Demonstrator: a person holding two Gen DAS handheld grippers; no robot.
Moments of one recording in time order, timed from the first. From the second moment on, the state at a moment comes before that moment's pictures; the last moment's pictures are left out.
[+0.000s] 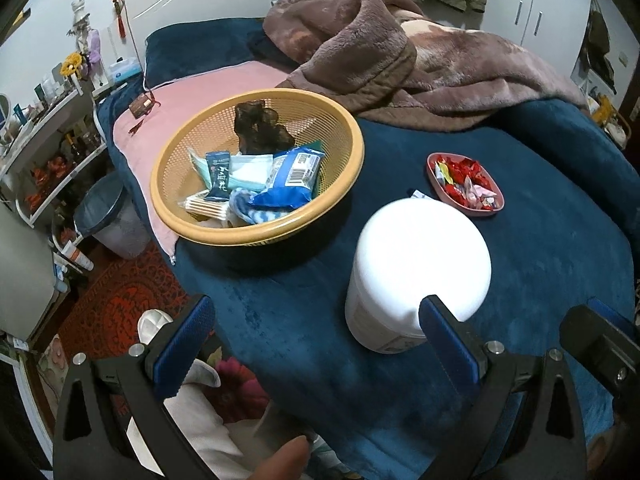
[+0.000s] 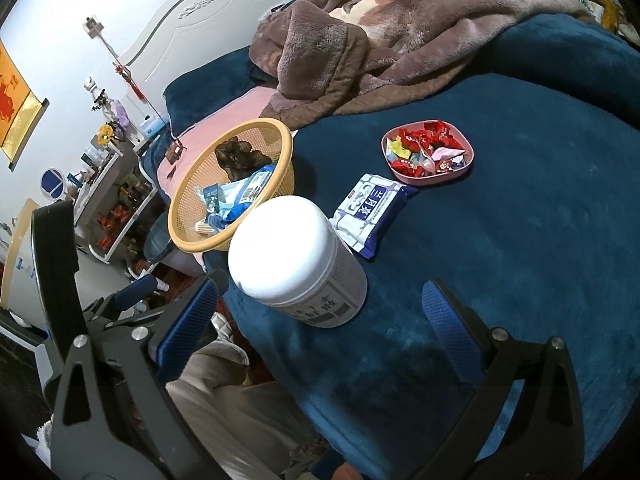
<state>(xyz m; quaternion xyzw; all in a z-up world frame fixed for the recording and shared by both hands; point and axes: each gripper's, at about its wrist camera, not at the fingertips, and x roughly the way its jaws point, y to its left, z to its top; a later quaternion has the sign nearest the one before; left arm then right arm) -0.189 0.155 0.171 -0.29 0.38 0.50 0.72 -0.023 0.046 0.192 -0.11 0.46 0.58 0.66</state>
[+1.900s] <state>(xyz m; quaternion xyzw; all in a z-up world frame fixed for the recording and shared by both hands) -0.136 0.114 0.153 -0.27 0.41 0.45 0.74 0.027 -0.020 0.167 -0.06 0.47 0.57 0.67</state>
